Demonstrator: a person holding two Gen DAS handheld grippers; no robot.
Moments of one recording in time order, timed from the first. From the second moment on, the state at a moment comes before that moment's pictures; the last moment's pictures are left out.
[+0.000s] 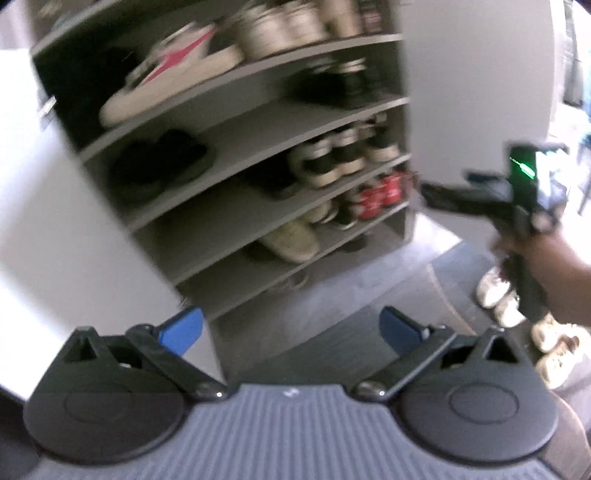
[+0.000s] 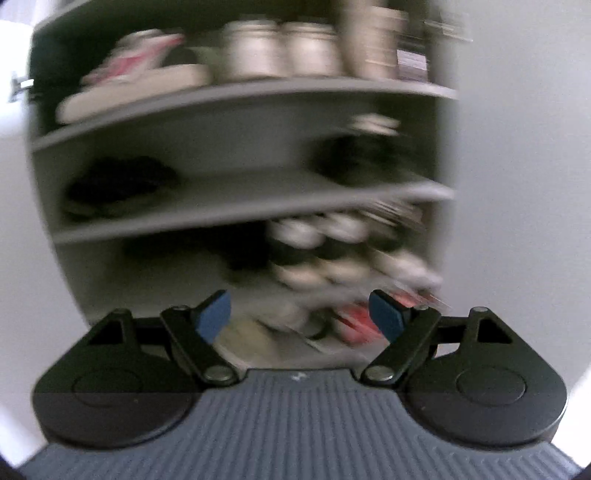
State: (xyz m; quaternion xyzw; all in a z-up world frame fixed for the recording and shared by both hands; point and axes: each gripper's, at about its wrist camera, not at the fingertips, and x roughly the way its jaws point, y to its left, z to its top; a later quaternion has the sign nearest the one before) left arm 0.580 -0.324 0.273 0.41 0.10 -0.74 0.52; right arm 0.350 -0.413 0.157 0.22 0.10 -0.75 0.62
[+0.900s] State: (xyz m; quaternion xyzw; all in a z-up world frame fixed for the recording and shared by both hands) left arm 0.140 -0.178 0.001 0.51 0.07 -0.81 0.28; right arm -0.107 -0.068 -0.140 0.59 -0.09 -0.78 0.19
